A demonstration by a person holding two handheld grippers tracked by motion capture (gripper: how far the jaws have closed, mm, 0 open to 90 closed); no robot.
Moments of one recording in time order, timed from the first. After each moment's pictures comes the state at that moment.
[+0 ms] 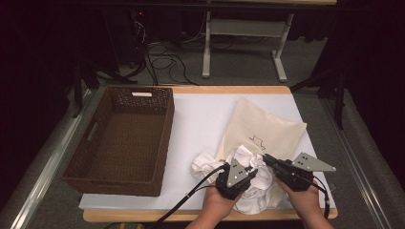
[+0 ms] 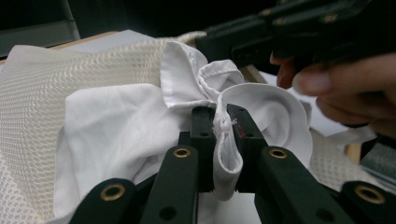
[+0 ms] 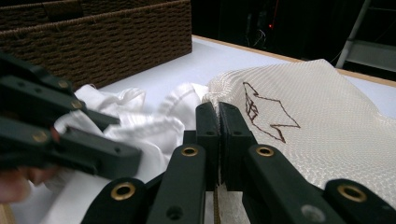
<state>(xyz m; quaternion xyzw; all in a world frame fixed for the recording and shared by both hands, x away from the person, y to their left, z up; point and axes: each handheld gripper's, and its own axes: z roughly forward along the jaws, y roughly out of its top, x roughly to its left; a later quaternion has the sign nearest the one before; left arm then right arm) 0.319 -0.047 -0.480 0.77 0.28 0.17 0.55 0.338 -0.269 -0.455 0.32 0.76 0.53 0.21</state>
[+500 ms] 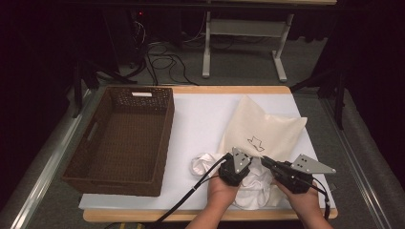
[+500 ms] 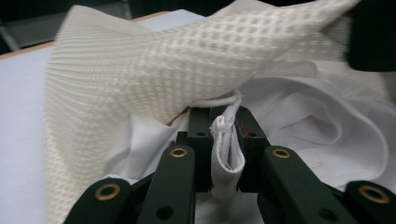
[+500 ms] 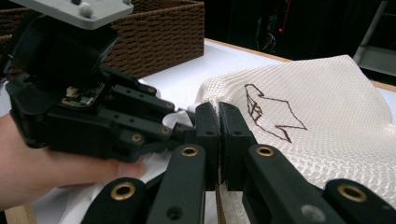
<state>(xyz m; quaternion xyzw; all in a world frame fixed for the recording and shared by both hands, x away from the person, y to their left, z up) 0.354 -0.058 -0.493 0.76 0.36 0.24 0.49 0.332 -0.265 -0.452 0.30 0.76 0.53 0.21</state>
